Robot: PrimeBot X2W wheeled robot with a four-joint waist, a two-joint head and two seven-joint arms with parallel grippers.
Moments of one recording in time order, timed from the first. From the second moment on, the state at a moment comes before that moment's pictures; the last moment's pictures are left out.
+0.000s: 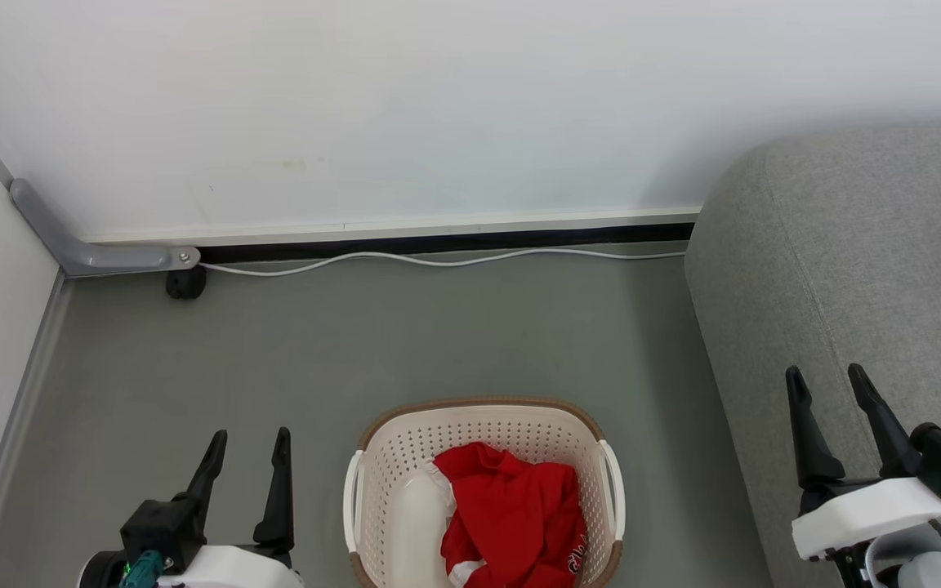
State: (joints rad) left arm 0.00 0.04 -0.06 0.29 -0.22 -0.03 -0.25; right arm -0.12 -0.14 0.07 0.32 0.31 0.13 -0.26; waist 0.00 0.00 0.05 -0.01
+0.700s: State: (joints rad) left arm -0.16 0.05 -0.39 0.45 -0.35 -0.01 -0.25; right arm -0.32 -0.19 0.10 0.21 0.35 0.13 -0.26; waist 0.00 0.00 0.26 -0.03
